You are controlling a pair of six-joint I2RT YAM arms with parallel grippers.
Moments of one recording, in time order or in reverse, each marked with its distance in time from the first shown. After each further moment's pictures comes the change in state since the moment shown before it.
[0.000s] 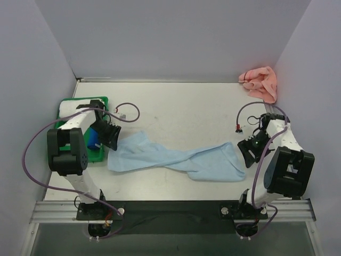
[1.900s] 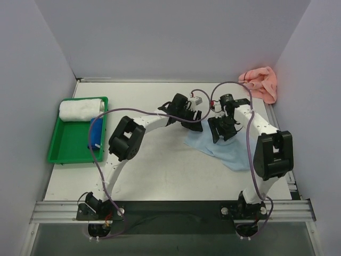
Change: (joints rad) left arm -0.709 0.616 0.624 0.845 0.189 -0.767; right arm 0.445 0.187 0.291 0.232 0.014 0.679
